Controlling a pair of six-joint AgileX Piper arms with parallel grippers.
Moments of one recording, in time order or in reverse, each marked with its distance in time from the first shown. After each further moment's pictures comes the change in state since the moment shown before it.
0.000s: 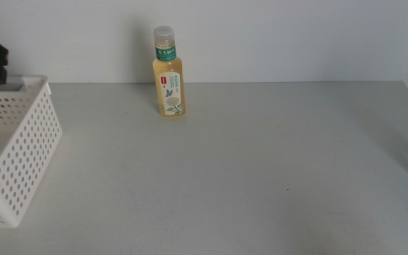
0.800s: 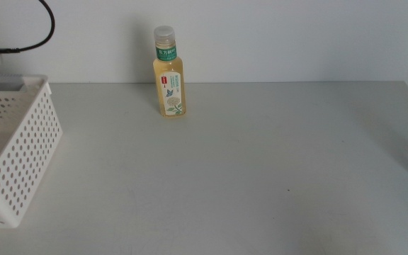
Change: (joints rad) left arm 0.228 0.522 -0.305 -0.053 0.280 0.238; right arm 0.000 0.000 0.000 0.000 0.000 0.000
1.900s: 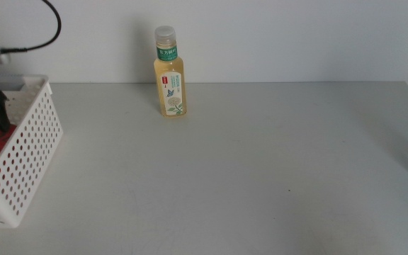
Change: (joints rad) left arm -0.015 0.064 -0.039 -0.033 -0.023 0.015; right arm 0.000 0.000 0.000 0.000 0.000 0.000
